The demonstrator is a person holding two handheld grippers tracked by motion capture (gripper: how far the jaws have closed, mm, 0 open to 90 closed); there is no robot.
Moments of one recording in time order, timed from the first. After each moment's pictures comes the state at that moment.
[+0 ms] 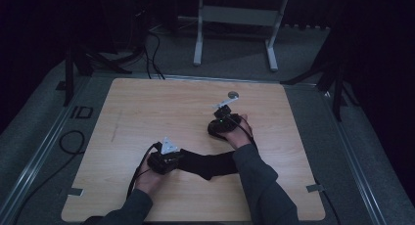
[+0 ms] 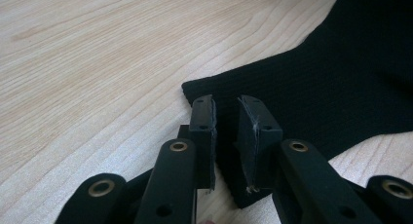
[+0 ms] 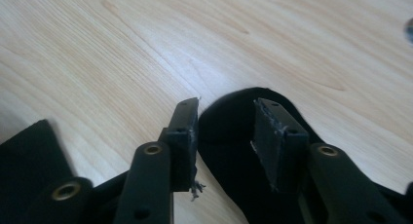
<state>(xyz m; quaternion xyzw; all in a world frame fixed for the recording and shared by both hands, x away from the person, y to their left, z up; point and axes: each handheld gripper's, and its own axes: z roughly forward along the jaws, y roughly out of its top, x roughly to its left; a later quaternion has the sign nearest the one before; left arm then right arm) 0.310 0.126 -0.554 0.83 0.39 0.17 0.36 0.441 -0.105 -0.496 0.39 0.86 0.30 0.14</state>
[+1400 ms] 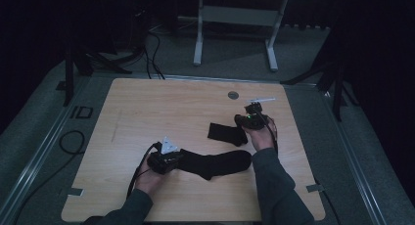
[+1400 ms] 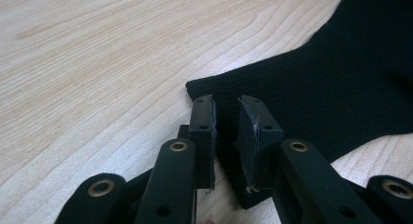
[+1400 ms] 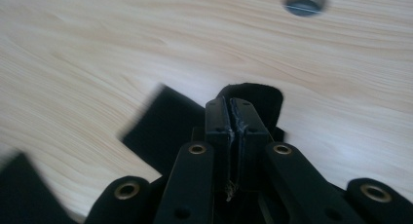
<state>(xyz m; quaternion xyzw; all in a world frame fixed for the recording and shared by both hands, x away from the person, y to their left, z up) 0.311 0.127 -0.555 0.83 0.40 0.17 0.36 0.431 -0.196 -0.477 0.51 0.78 0.34 0.15</state>
